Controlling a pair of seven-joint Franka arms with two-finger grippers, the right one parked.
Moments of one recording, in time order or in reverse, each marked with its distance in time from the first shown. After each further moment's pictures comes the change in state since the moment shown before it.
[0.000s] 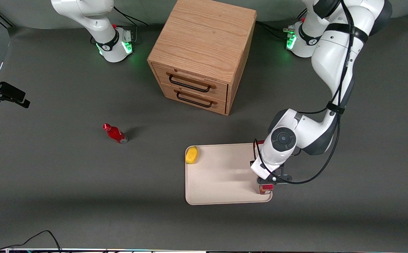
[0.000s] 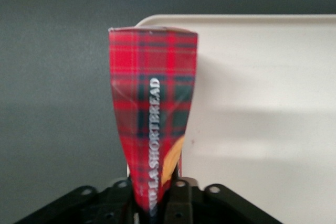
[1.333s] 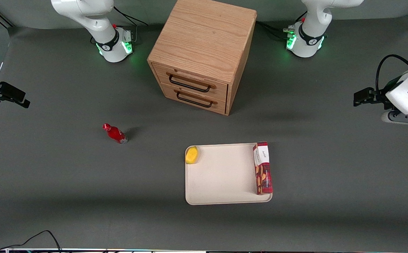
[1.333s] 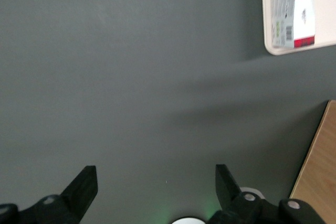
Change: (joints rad) arm 0.046 -0.744 0.425 -0.254 -0.331 -0.680 0.794
